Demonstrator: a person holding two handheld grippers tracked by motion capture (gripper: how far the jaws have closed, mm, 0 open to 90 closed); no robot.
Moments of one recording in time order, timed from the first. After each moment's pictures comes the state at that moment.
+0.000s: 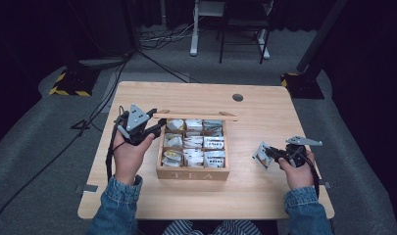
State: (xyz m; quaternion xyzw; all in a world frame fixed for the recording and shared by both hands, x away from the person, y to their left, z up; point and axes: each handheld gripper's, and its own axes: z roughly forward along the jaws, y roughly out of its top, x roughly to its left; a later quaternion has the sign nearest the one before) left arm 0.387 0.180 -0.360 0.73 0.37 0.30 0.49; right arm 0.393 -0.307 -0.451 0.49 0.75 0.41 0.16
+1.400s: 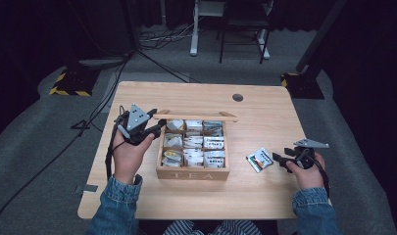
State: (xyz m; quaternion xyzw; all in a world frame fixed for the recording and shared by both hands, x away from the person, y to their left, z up) left arm 0.386 0.180 -0.358 0.74 0.37 0.30 0.48; right arm 0.398 -0.342 -0.469 0.51 0.76 0.36 0.19
